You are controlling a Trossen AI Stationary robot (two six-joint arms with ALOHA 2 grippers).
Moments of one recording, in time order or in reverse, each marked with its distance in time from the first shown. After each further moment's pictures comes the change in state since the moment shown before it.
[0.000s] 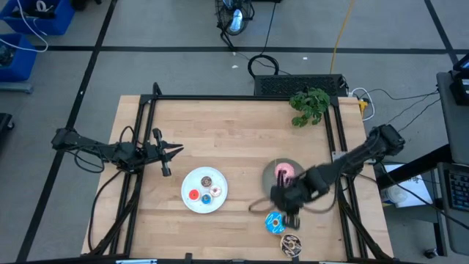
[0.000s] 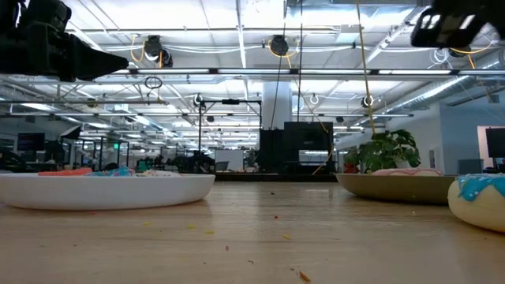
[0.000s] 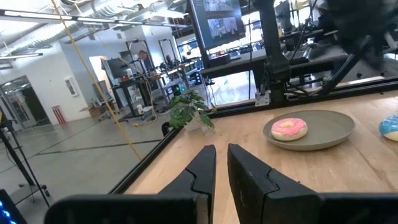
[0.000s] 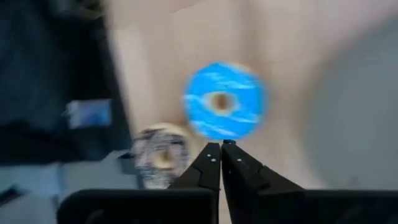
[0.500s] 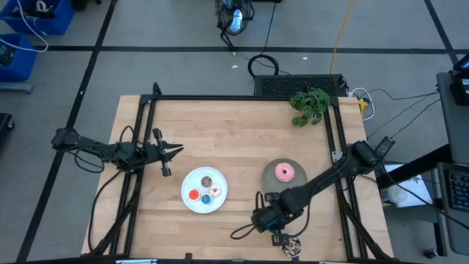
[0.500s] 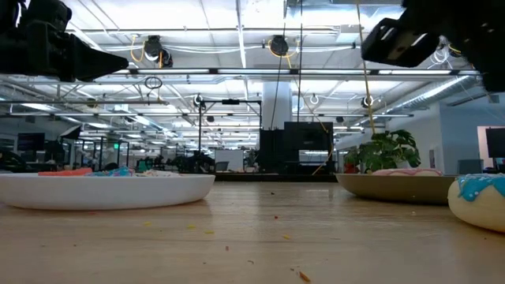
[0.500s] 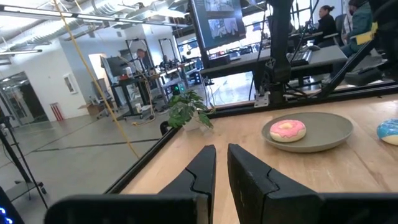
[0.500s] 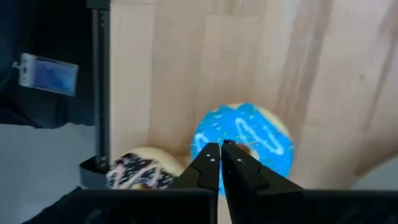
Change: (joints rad) left arm 0.000 0.000 0.000 0.000 0.000 -0.021; right arm 0.051 0.349 0.248 -0.025 -0.014 -0.289
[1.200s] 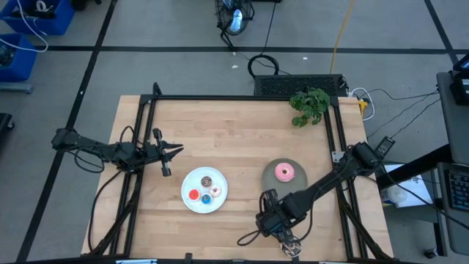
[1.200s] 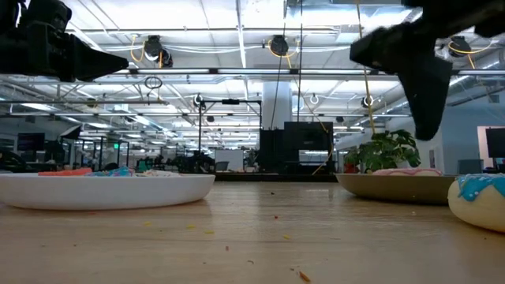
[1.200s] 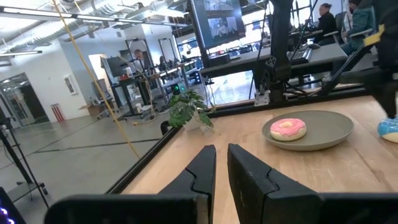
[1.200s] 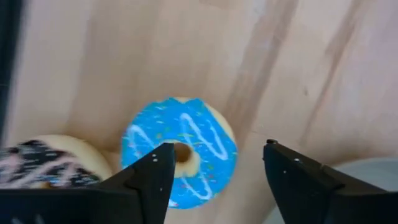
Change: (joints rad) left arm 0.000 0.000 0.000 -0.003 0.000 0.008; right arm 0.041 0.001 -0.068 0.017 0.226 -0.224
